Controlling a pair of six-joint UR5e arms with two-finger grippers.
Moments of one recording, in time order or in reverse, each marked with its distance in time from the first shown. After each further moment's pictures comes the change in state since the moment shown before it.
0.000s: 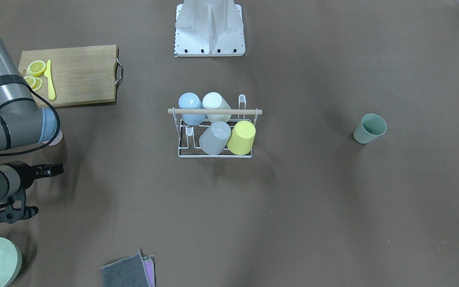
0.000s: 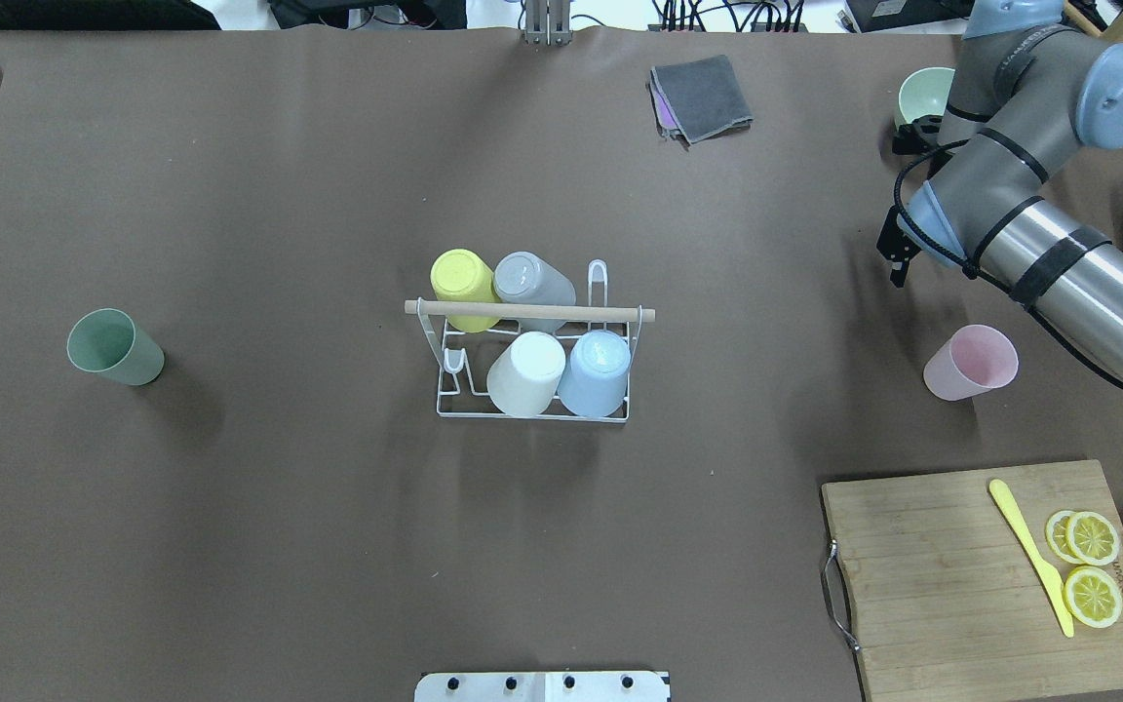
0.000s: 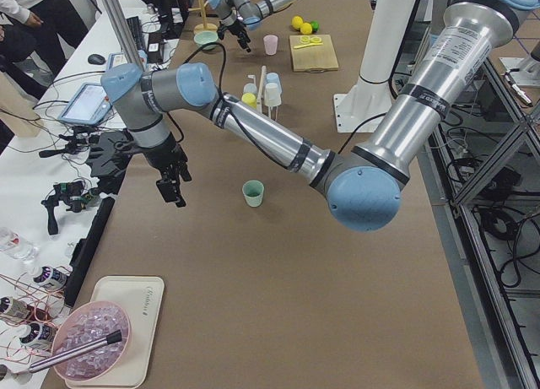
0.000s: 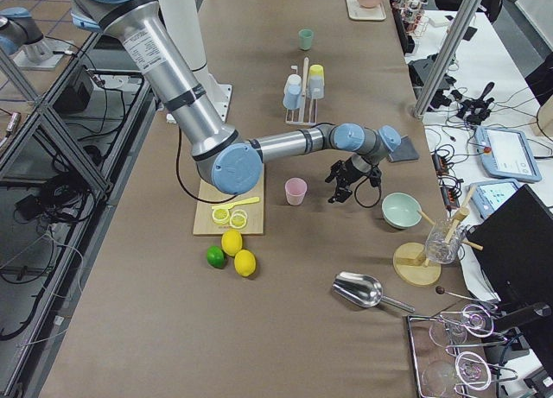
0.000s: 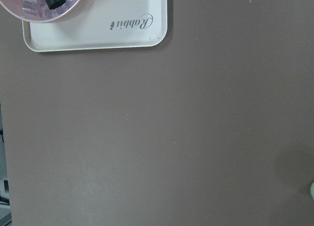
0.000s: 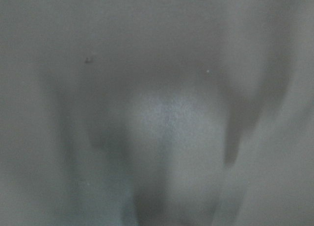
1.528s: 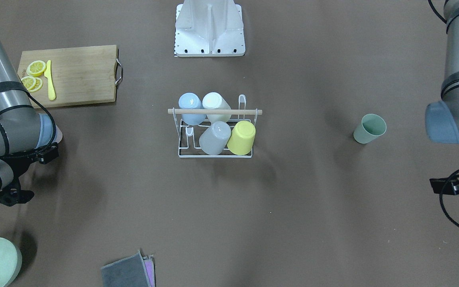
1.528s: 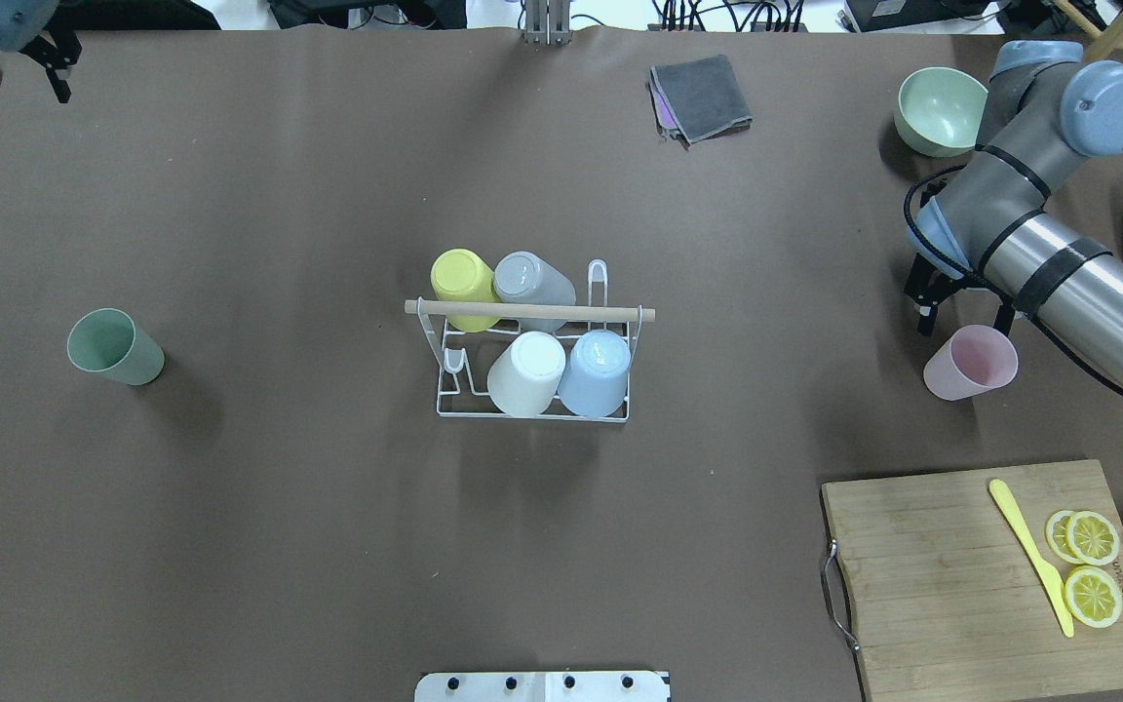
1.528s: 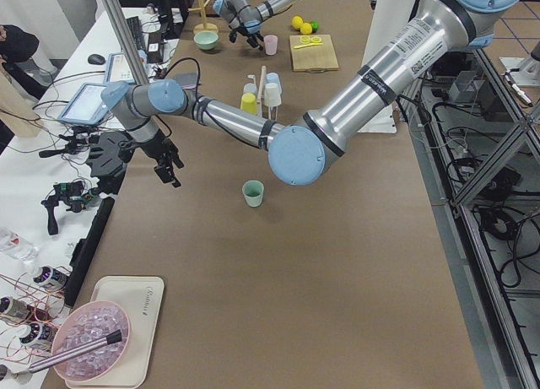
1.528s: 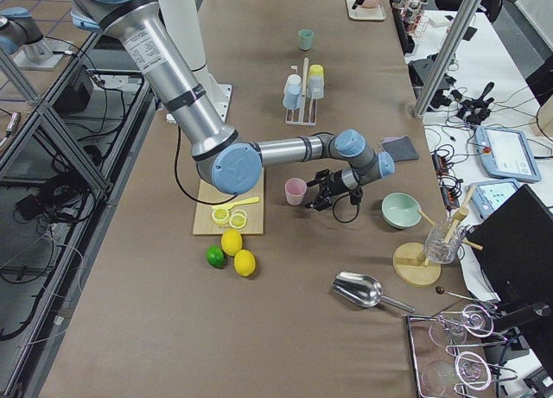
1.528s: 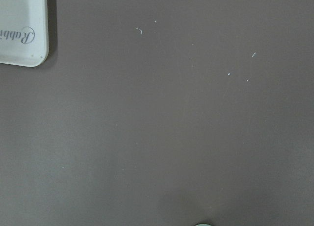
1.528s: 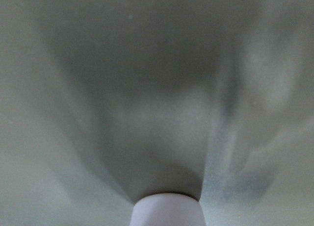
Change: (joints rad) left arm 0.260 -0.186 0.378 -0.227 -0.078 -0.282; right arm -0.007 -0.017 -0.065 -0.305 0.141 -0.207
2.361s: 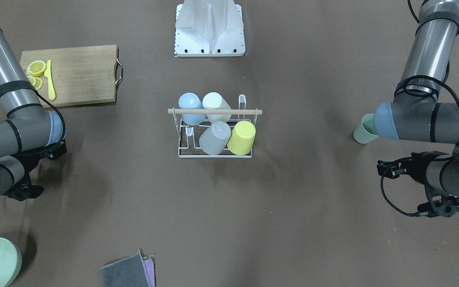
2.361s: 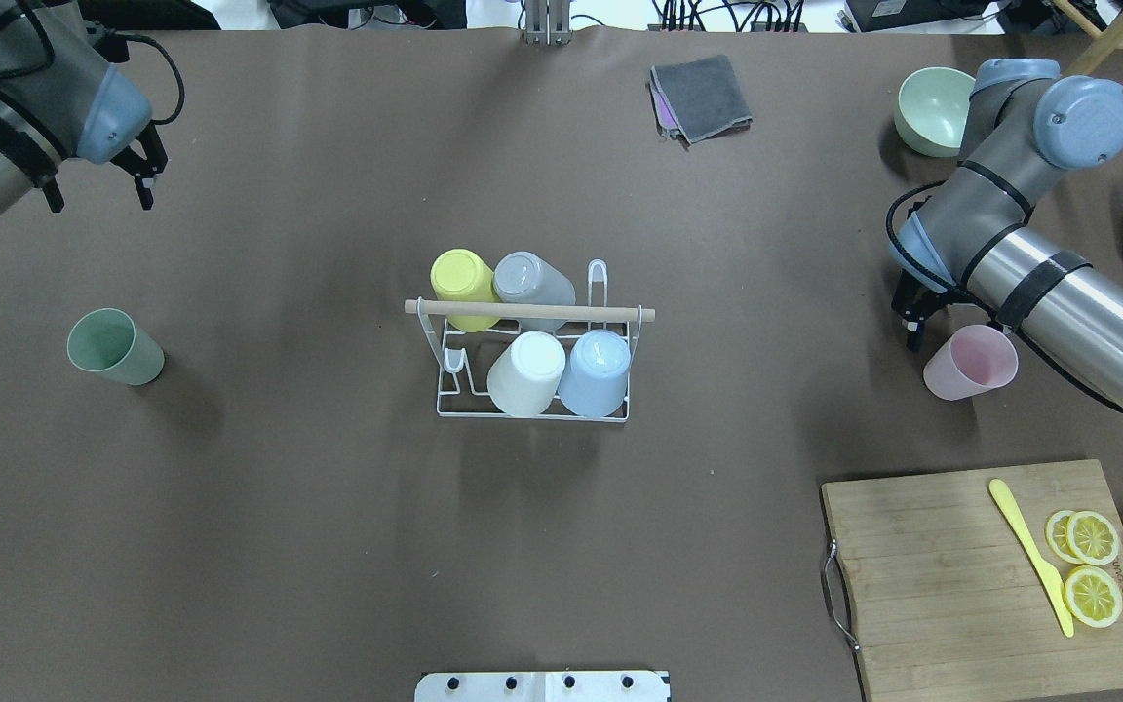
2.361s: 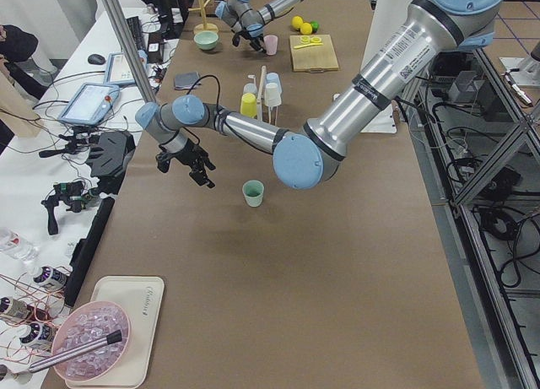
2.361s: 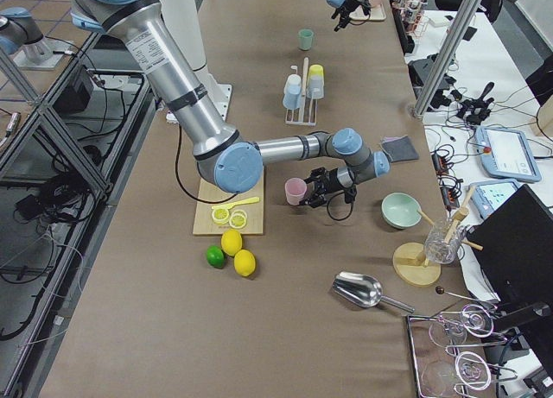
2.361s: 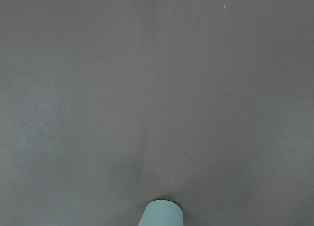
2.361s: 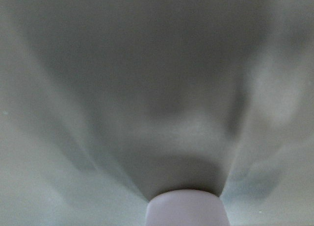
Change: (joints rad) left arm 0.141 0.054 -0.011 0.087 -0.093 0.013; right arm -0.033 0.004 0.003 -0.053 0.006 -0.003
